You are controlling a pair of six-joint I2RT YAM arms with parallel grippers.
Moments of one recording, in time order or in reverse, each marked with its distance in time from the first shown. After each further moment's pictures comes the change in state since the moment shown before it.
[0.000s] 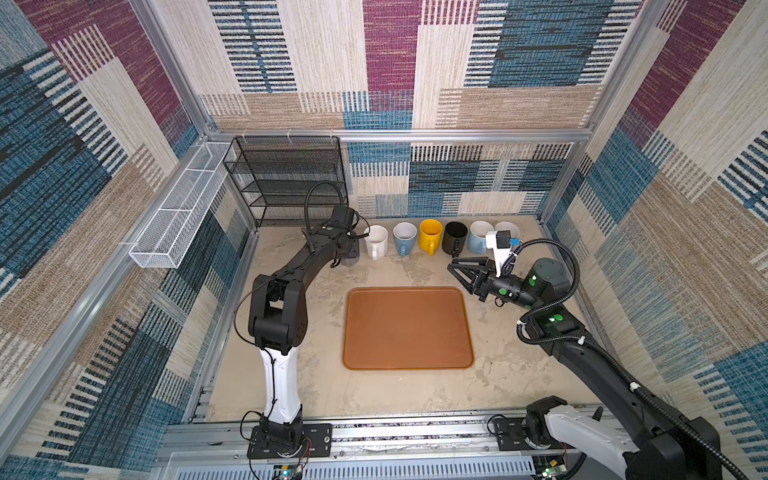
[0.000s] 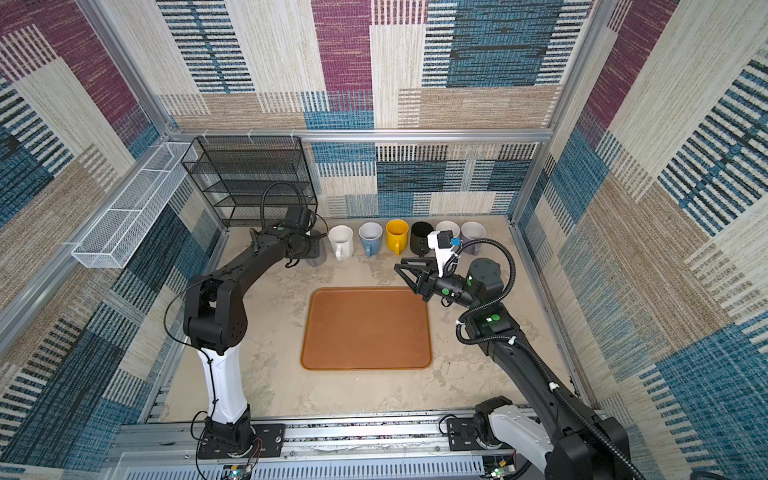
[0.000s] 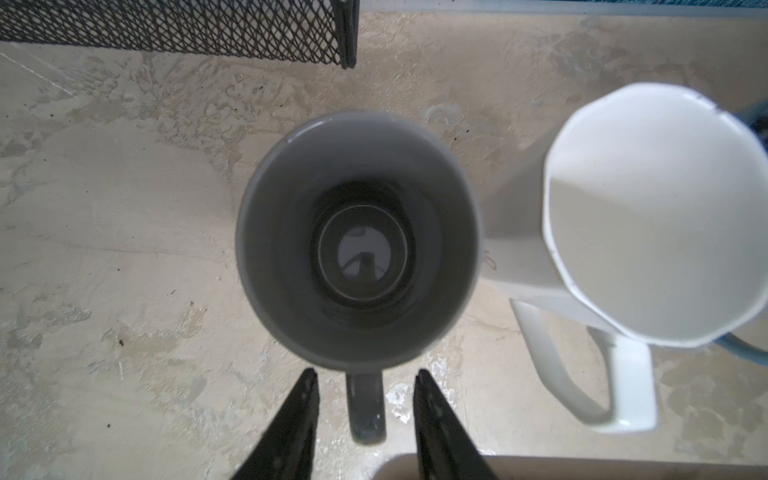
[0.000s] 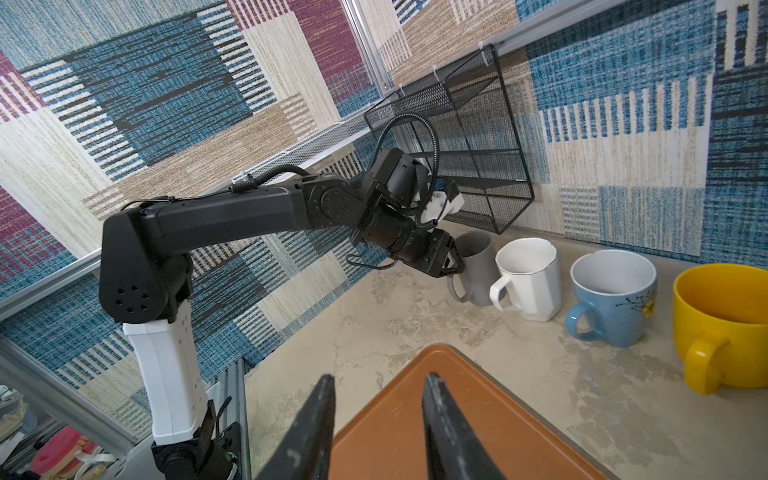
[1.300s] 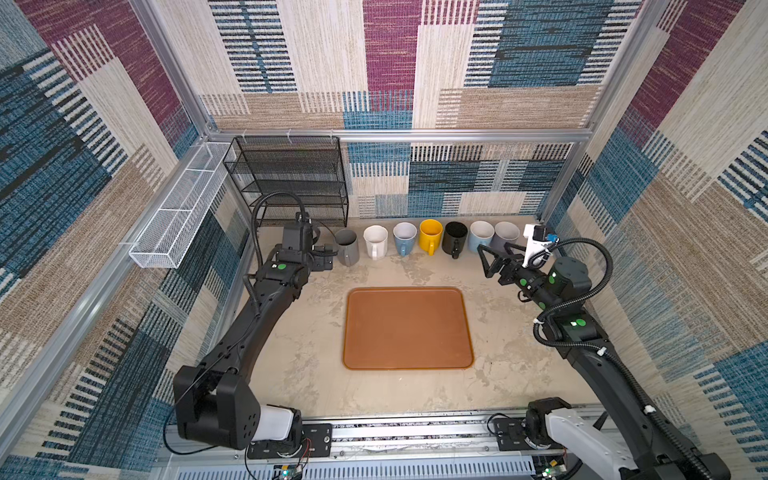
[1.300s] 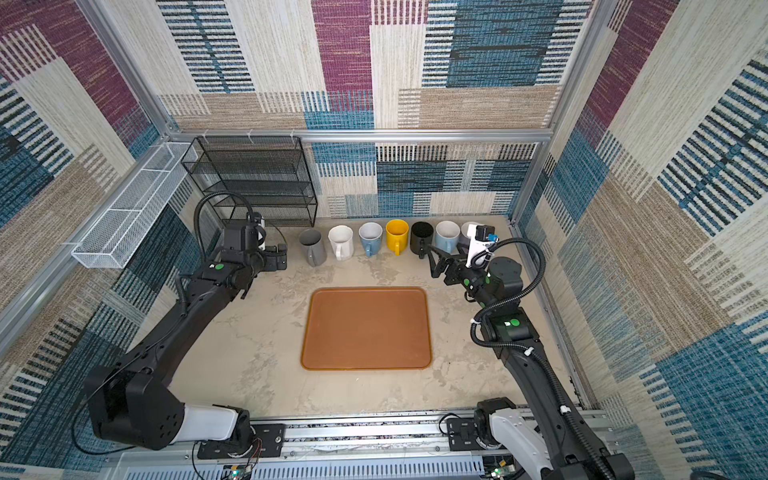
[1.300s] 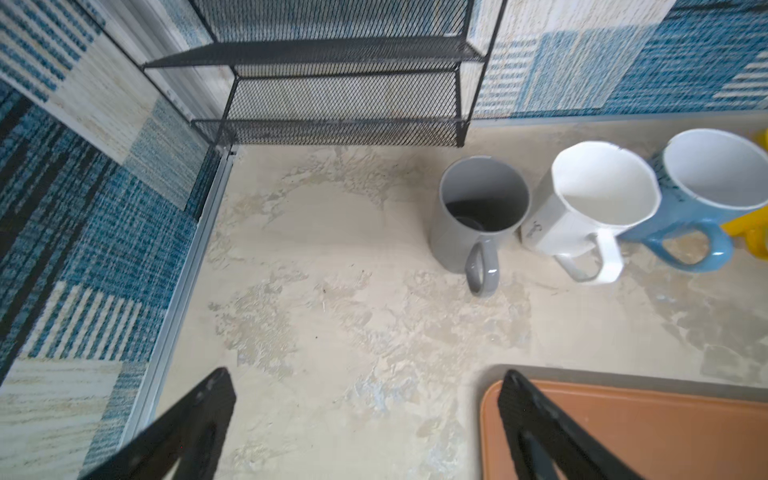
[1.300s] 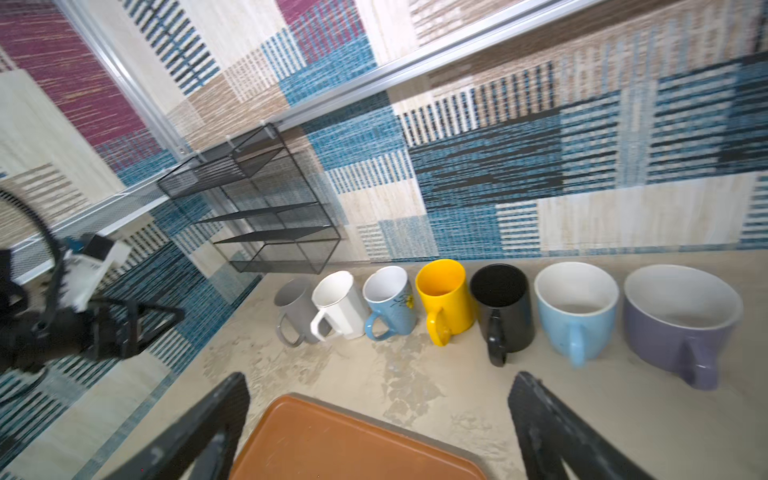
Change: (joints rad) left arm 0.108 -0.694 -0.603 0.239 -0.117 0.193; right arm -0.178 -0.100 0.026 -0.219 0.429 -0.089
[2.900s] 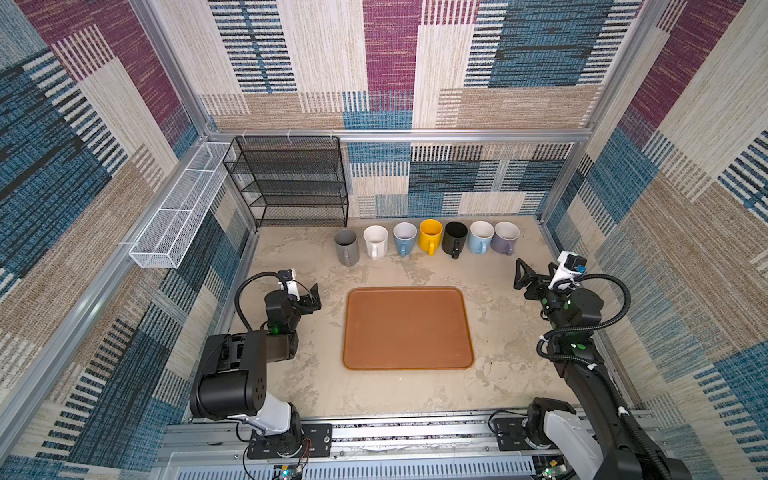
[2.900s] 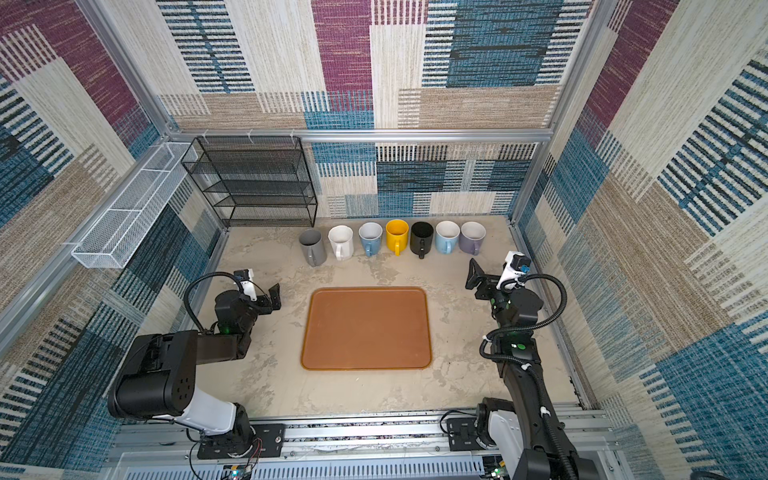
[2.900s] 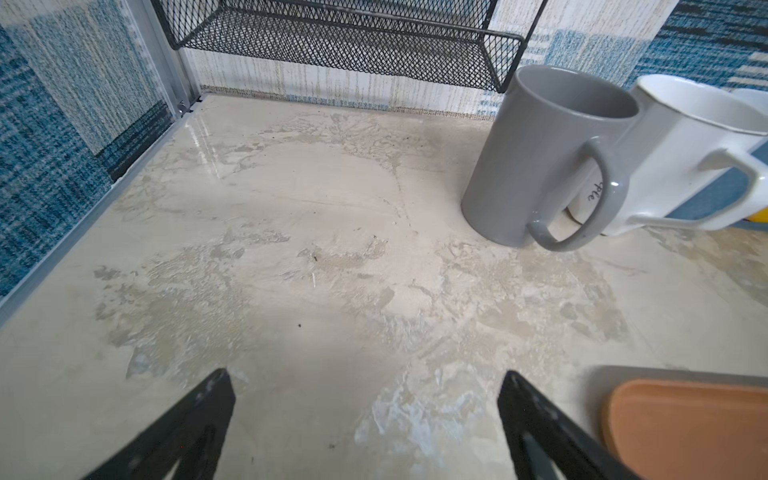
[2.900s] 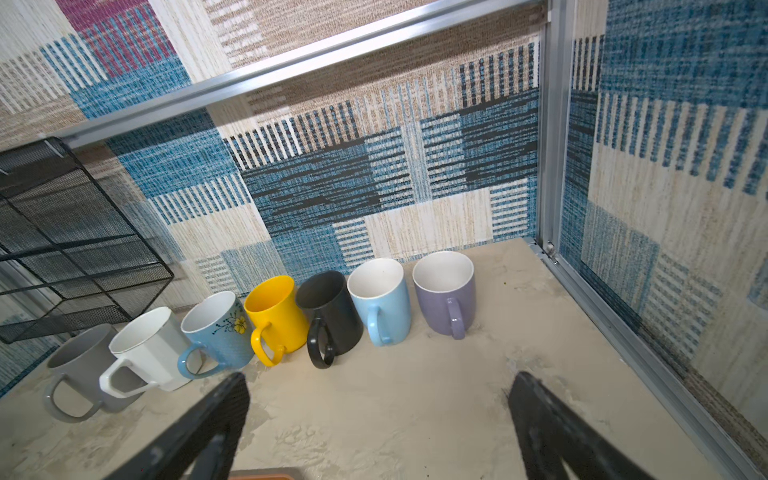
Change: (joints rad) left arm 0.249 0.184 -0.755 1.226 0.350 0.005; right arm -0.287 -0.049 -0.359 0.356 0.098 -0.117
